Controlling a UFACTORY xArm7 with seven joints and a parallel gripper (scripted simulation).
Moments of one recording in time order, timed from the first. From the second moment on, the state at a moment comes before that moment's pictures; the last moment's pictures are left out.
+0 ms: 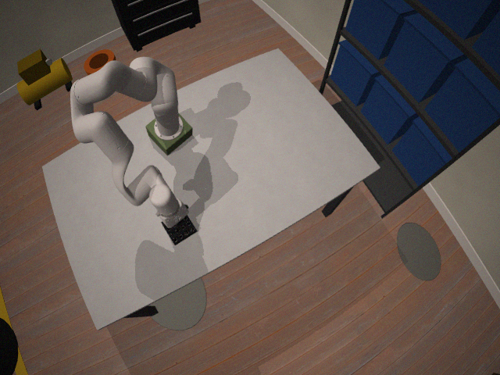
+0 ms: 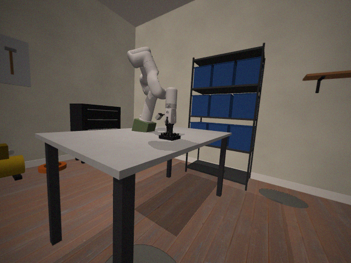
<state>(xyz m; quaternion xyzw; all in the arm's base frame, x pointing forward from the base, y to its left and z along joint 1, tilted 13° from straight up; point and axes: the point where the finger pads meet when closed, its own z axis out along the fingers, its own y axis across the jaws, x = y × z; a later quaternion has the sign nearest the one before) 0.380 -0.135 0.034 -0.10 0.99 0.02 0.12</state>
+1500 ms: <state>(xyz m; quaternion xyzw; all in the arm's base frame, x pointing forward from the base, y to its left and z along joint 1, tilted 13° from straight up) 0.380 -0.135 0.034 -0.10 0.99 0.02 0.12</state>
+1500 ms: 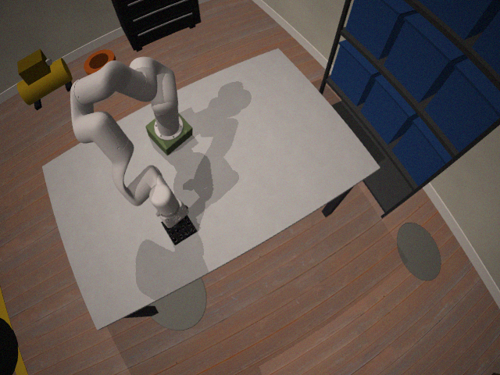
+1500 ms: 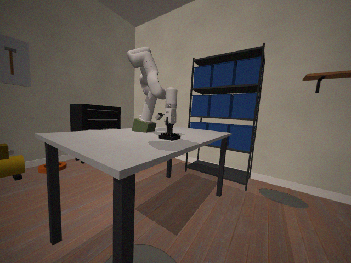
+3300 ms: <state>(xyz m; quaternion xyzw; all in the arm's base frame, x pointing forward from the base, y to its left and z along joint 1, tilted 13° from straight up) 0.380 -0.135 0.034 0.04 0.99 0.03 0.11</state>
